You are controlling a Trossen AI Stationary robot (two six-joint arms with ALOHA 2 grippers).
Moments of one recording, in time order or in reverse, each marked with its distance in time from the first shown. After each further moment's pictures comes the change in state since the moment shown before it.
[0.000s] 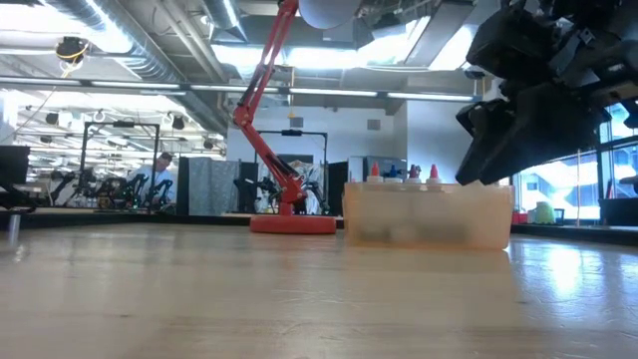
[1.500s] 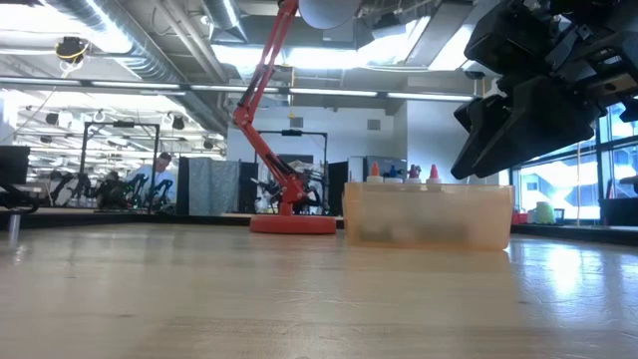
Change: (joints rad) left arm -0.055 0.058 -0.154 0.042 0.133 -0.423; right arm 0.000 0.000 0.000 0.034 -0.001 0.006
